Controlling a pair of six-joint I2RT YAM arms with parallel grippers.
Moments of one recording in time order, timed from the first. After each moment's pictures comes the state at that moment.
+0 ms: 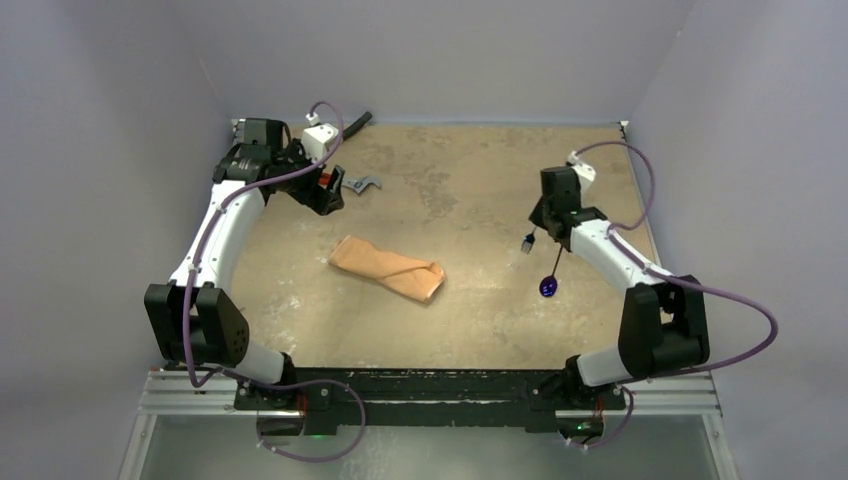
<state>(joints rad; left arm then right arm) -0.05 1.49 1.40 -0.78 0.47 0.43 0.16 1.46 0.94 -0.30 0.34 0.63</state>
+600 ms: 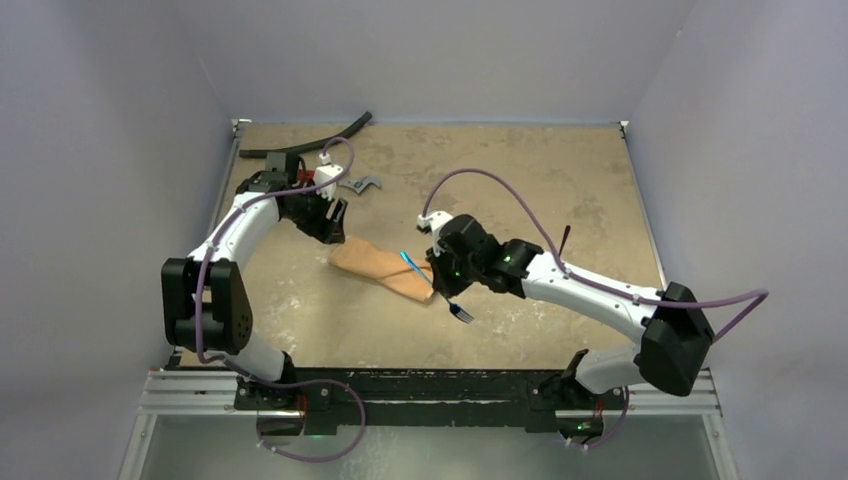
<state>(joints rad) -0.05 1.56 1.18 -0.72 0.48 0.42 0.88 1.37 1.01 -0.48 -0.05 0.30</state>
